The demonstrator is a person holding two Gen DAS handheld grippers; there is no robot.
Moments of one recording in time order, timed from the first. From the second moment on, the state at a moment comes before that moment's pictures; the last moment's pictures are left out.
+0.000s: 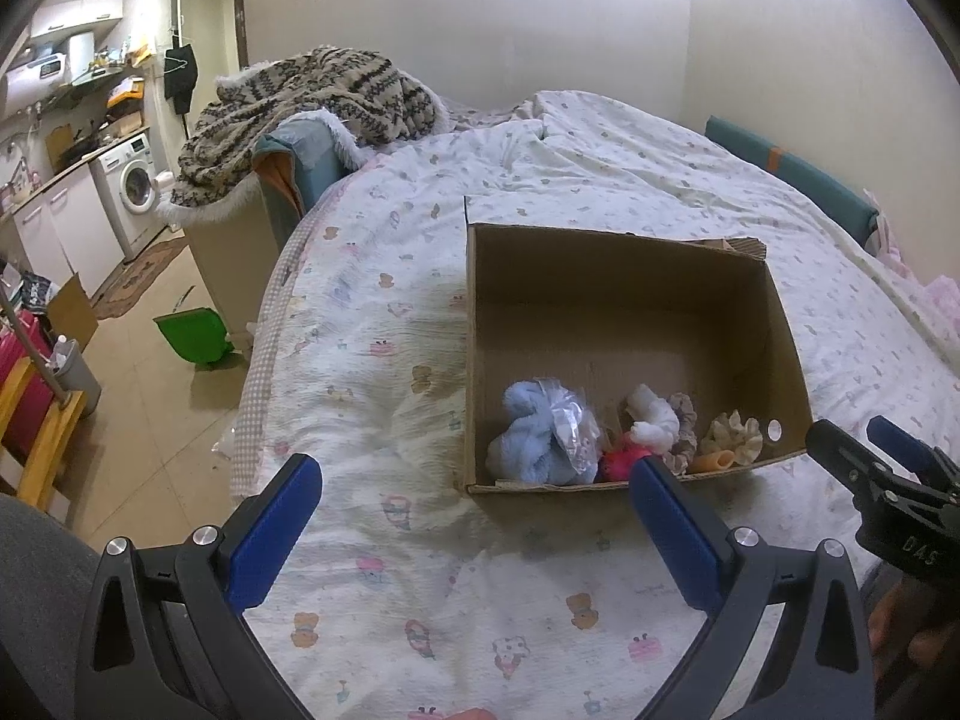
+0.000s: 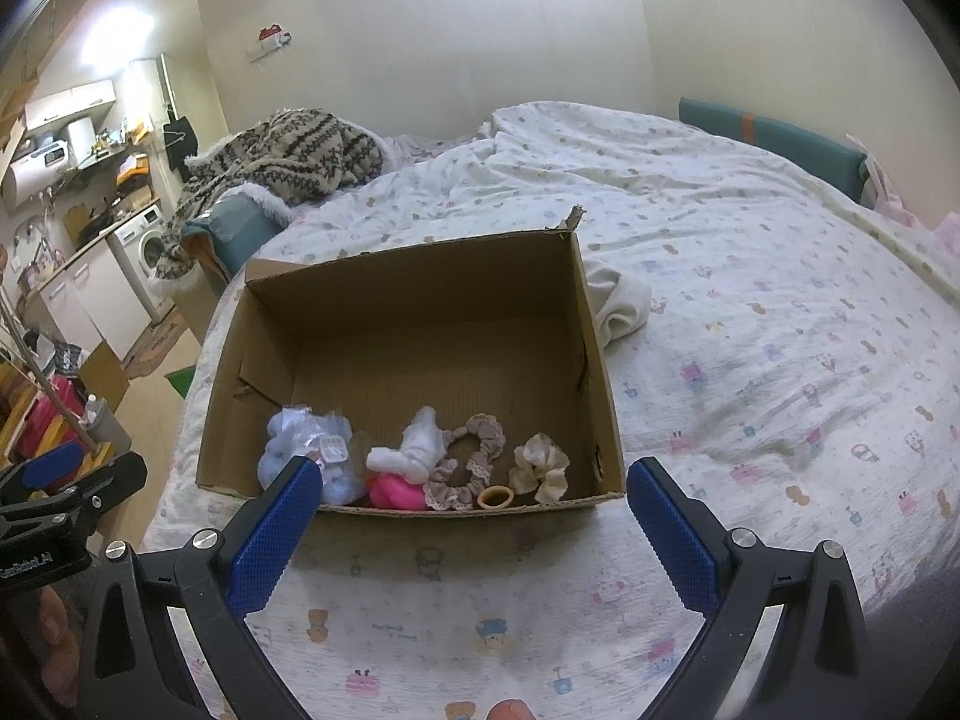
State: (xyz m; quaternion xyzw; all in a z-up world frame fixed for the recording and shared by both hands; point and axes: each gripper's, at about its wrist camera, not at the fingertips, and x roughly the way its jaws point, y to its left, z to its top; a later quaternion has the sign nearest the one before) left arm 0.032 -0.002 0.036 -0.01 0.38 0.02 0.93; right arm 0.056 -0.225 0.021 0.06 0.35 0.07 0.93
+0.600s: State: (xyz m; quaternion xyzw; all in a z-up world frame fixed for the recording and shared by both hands) left arm 0.031 -0.004 0.035 -0.01 0.38 0.02 0.92; right arm 0.057 -0.225 0.020 0.06 0.35 0.07 0.93
